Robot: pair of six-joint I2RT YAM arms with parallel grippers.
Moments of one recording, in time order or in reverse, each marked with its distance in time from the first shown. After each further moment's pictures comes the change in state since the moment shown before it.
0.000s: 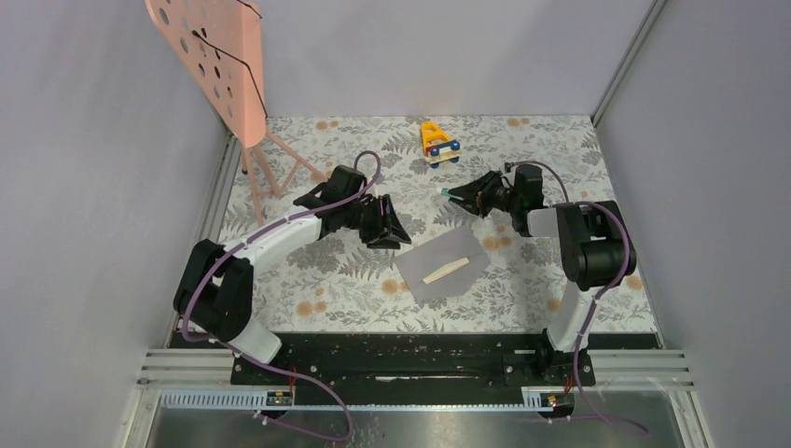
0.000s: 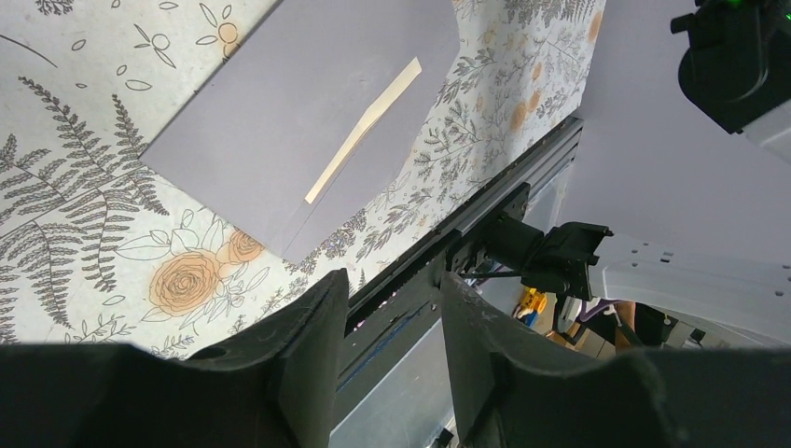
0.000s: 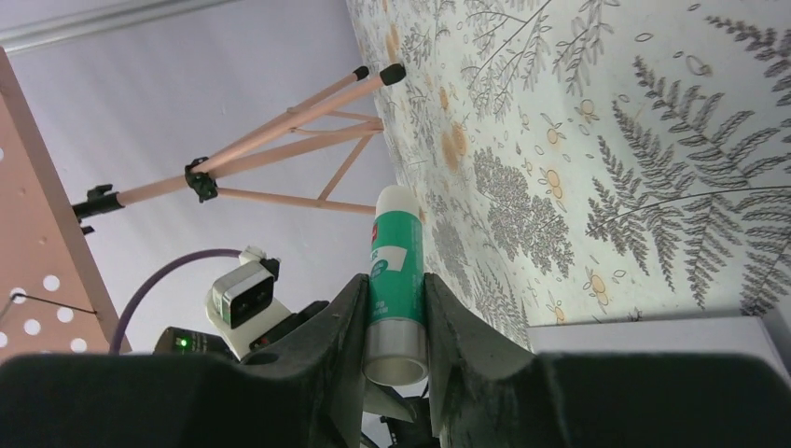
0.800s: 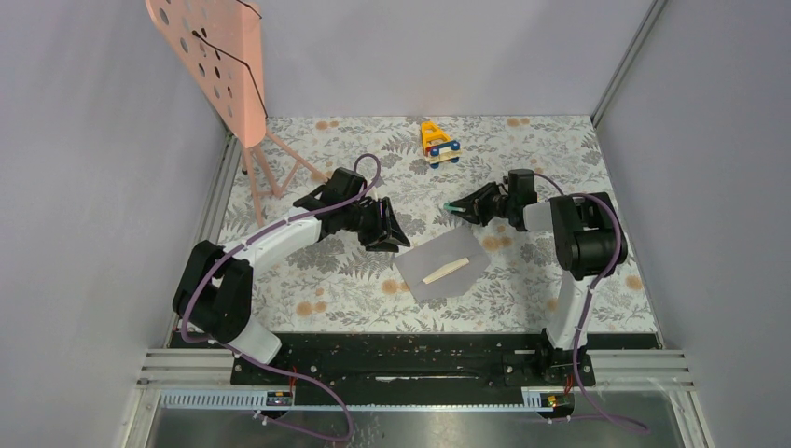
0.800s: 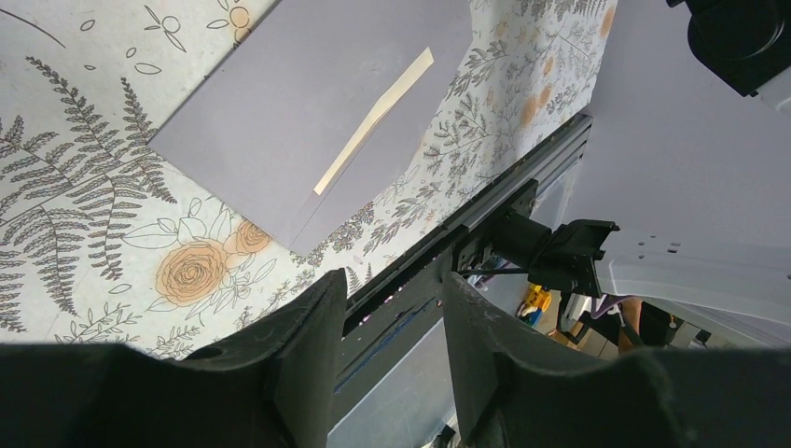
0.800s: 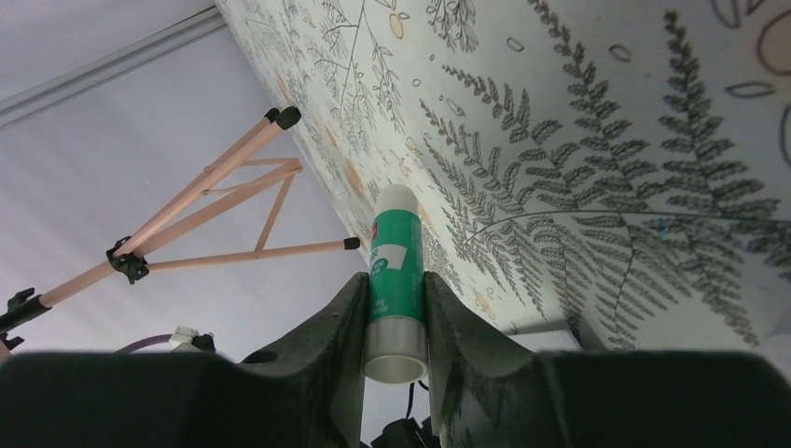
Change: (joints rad) left arm 0.000 -0.007 -0.014 -0.017 -0.006 0.004; right arm -0.004 0.114 0.078 -0.236 0.082 -0.062
